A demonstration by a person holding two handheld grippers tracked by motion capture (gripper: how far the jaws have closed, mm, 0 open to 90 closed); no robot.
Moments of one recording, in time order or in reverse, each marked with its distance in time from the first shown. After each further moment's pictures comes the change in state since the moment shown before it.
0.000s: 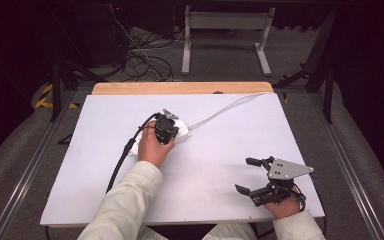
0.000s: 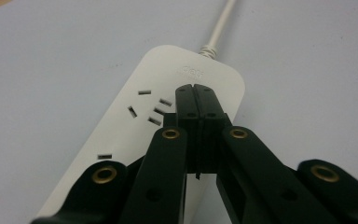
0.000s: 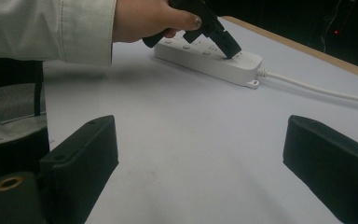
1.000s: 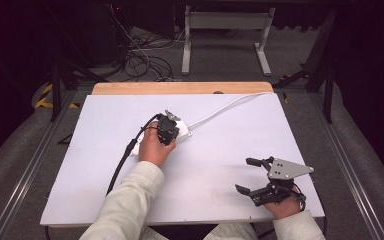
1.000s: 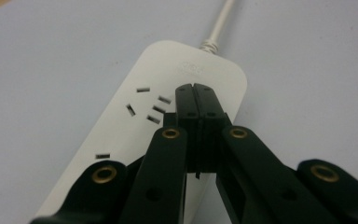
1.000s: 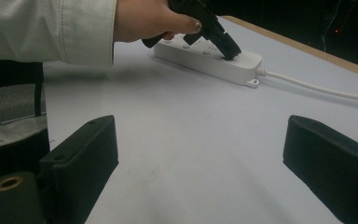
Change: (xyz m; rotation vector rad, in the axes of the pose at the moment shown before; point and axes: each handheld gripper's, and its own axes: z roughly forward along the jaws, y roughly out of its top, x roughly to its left) left arm -0.003 0.000 0.003 0.021 0.023 0.014; right arm -0.001 -0.001 0.000 -0.001 0.002 0.005
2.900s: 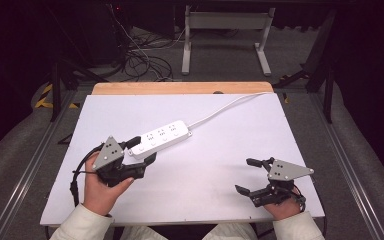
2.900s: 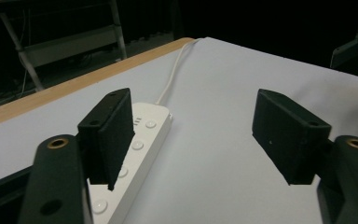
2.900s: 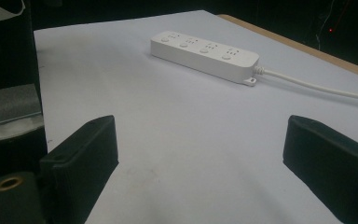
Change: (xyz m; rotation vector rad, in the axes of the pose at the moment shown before) left arm 0.001 -0.107 -0.171 -0.526 -0.153 0.050; right arm 0.004 0.000 -0.001 0.007 -0.022 -0.001
